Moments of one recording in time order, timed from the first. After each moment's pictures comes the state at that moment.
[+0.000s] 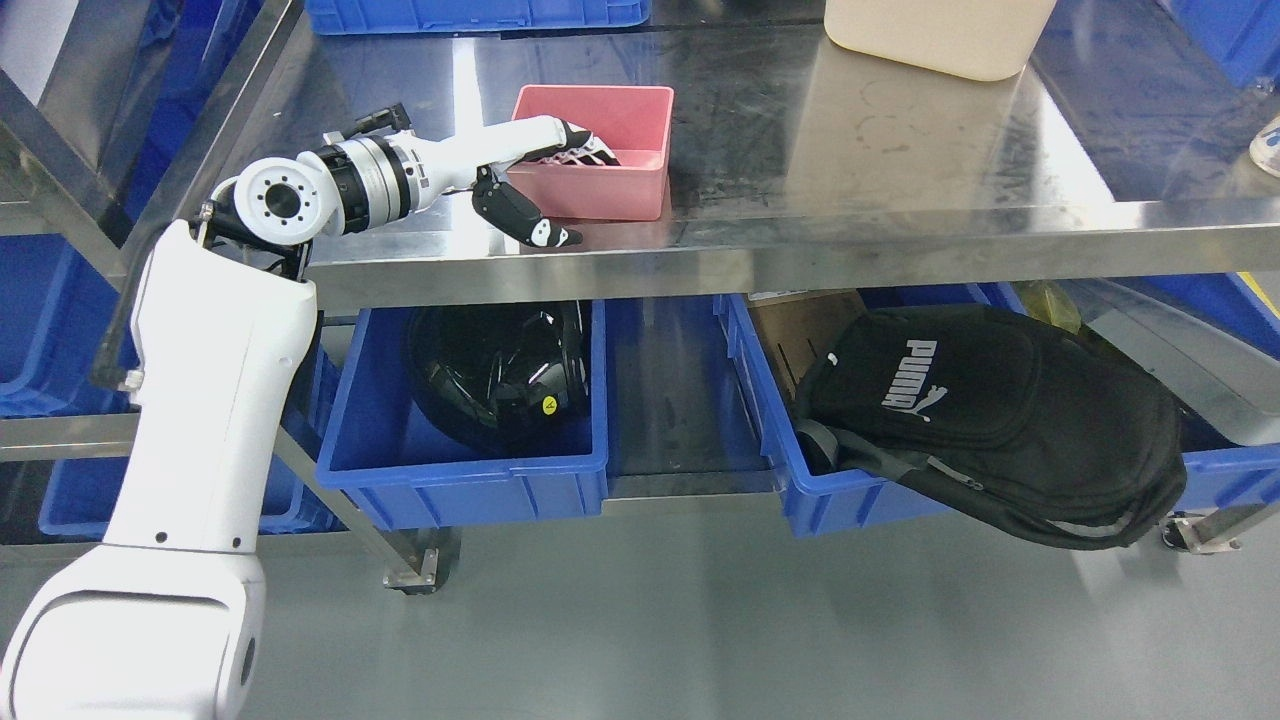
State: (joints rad) left arm -1.16 0.13 -0.24 -0.96 -0.48 -0.19 -0.96; right arm 0.00 0.00 0.00 0.00 0.00 0.02 -0.04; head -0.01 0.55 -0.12
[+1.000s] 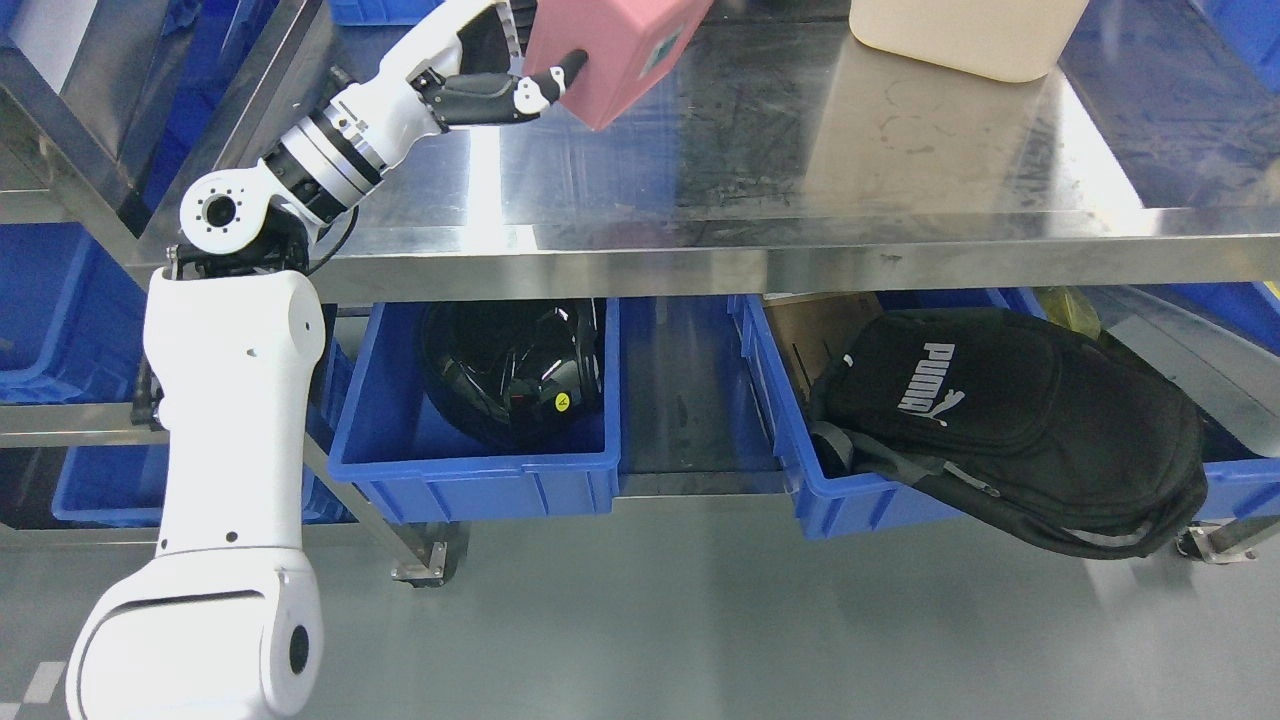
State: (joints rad) left arm -1.13 0.02 0.05 -0.92 0.17 -0.25 -0.91; right arm 0.00 0.00 0.00 0.00 0.00 0.02 -0.04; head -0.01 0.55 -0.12
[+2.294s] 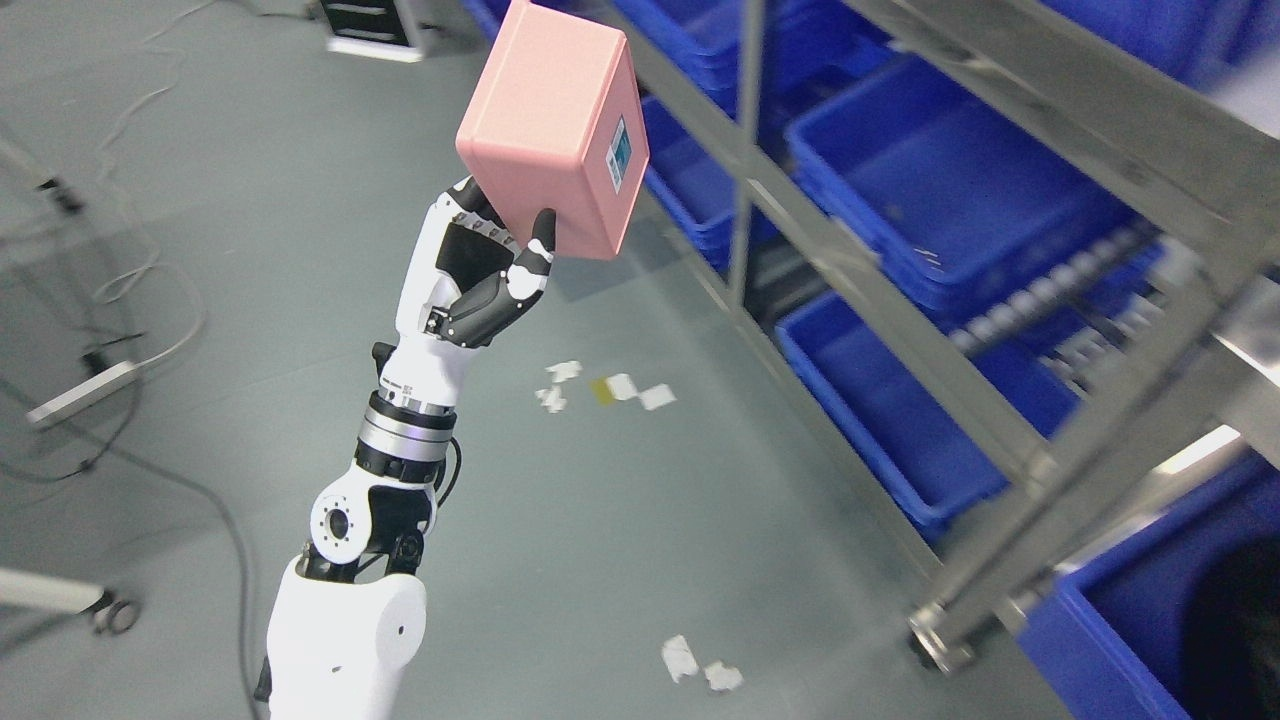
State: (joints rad) left arm -0.49 0.00 -0.18 -1.49 0.45 -0.37 -0.40; right arm 0.00 0.00 0.00 0.00 0.00 0.02 -0.05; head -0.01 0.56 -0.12
